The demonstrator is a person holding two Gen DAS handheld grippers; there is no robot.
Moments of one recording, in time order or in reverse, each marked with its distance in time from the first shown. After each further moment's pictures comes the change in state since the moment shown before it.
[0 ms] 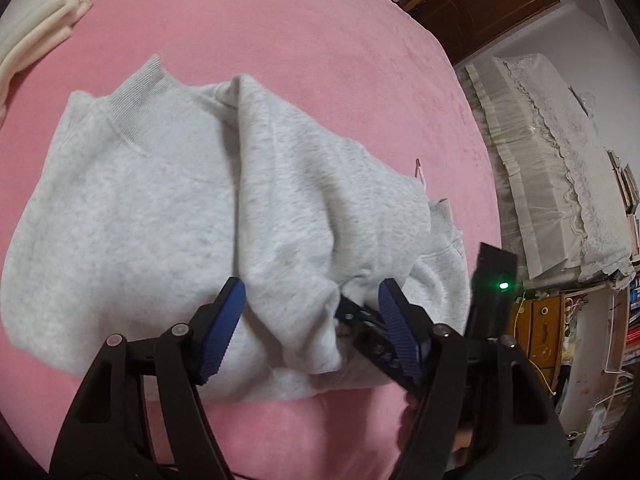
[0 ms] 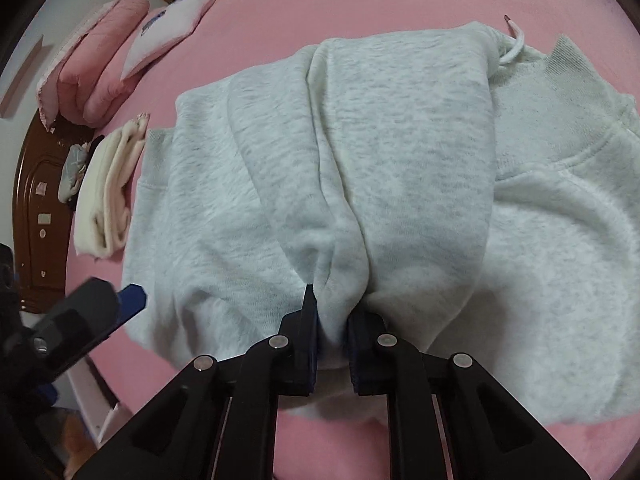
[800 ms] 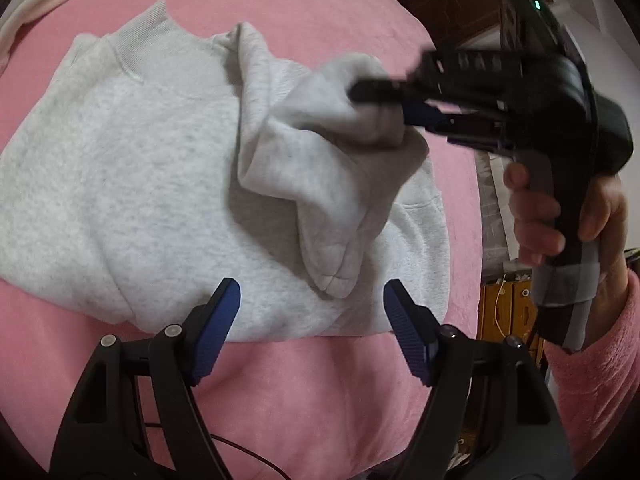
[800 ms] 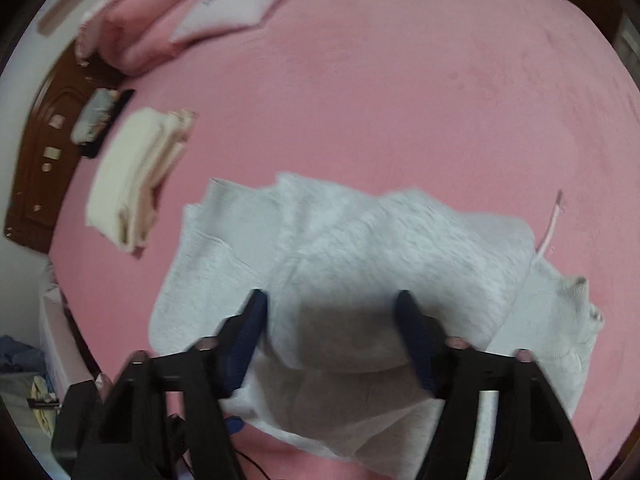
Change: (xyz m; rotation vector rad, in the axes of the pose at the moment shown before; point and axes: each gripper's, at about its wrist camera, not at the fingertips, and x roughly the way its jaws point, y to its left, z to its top) left arm -0.002 0.009 -0.074 -0.022 0.063 -0.085; right arm -0.032 0.137 0.122 -0.291 0.097 -0.075
